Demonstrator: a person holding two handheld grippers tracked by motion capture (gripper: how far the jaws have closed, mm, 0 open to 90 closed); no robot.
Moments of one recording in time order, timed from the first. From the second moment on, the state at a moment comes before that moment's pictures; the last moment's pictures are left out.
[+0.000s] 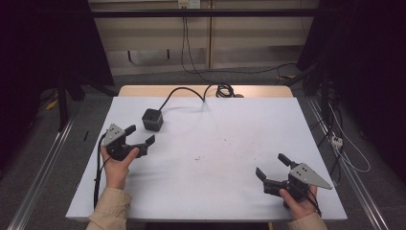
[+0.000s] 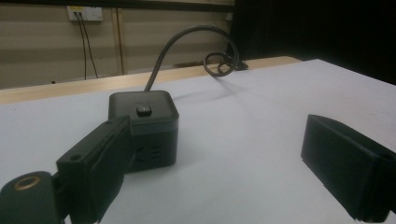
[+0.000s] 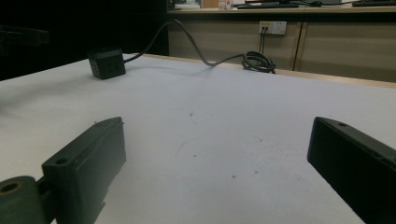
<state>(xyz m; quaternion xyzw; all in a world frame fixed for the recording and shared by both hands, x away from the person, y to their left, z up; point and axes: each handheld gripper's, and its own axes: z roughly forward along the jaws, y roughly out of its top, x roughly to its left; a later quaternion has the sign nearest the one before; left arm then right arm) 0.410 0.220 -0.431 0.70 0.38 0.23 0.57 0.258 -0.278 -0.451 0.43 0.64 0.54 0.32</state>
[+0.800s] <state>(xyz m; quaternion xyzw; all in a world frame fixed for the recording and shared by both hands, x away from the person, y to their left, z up) 0.430 0.214 -0.435 0.70 0.38 0.23 0.55 0.258 -0.279 -0.451 0.43 0.64 0.54 0.32</state>
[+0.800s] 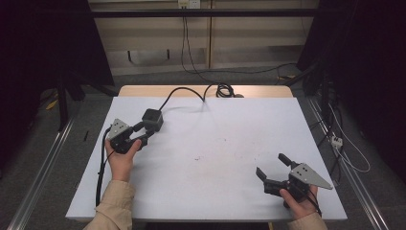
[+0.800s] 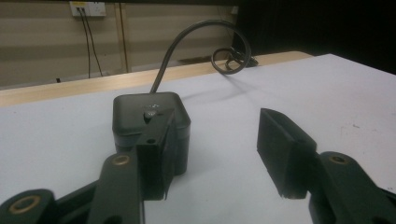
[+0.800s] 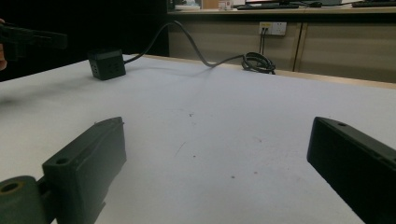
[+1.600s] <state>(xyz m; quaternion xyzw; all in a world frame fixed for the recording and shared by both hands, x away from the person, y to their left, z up) 0.447 0.218 -0.431 0.72 0.40 0.22 0.53 0.258 -0.279 -0.451 0.43 0.64 0.54 0.32</state>
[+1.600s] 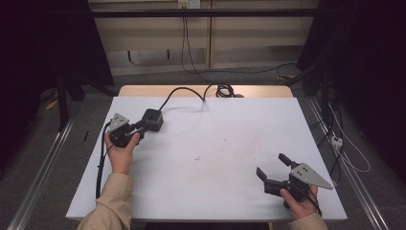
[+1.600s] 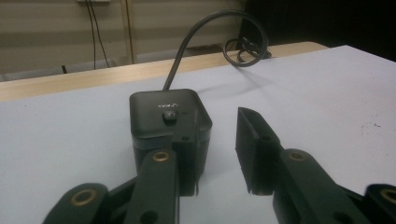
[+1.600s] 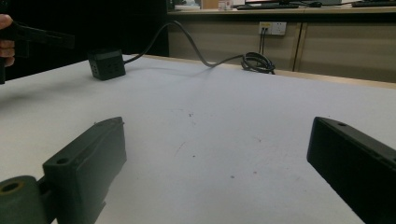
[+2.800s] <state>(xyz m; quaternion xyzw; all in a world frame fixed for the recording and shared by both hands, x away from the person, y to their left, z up) 0.469 0.216 -0.419 0.73 0.41 0.22 0.51 0.258 -0.280 -0.450 0.43 0.64 0.55 0.32</state>
